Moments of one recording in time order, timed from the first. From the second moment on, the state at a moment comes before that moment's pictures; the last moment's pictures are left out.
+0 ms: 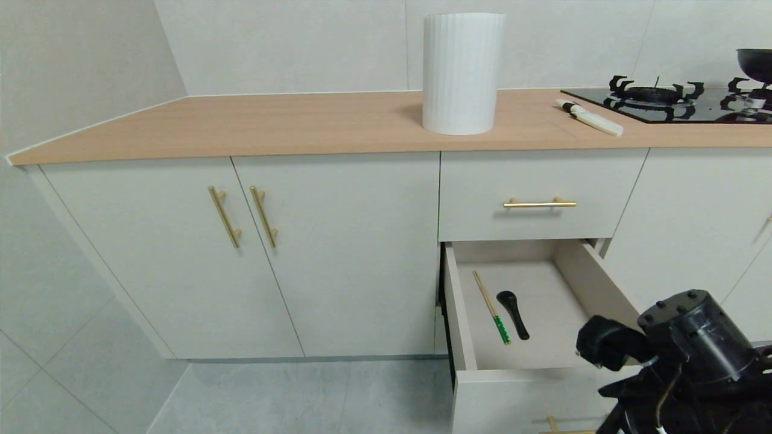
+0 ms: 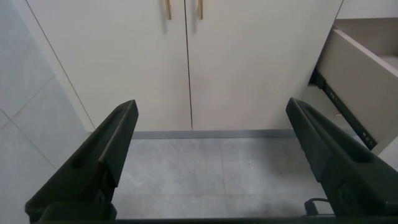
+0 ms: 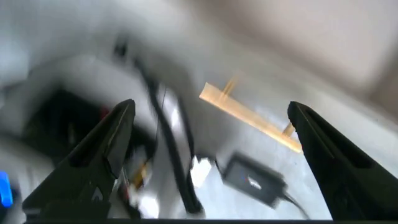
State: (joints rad) left arm 0.00 0.00 0.00 0.00 0.00 0.00; right arm 0.63 1.49 -0.54 0.02 -0.01 -0.05
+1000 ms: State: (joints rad) left arm 0.00 0.00 0.00 0.00 0.00 0.00; right arm 0.63 1.70 -0.85 0.42 -0.16 0.37
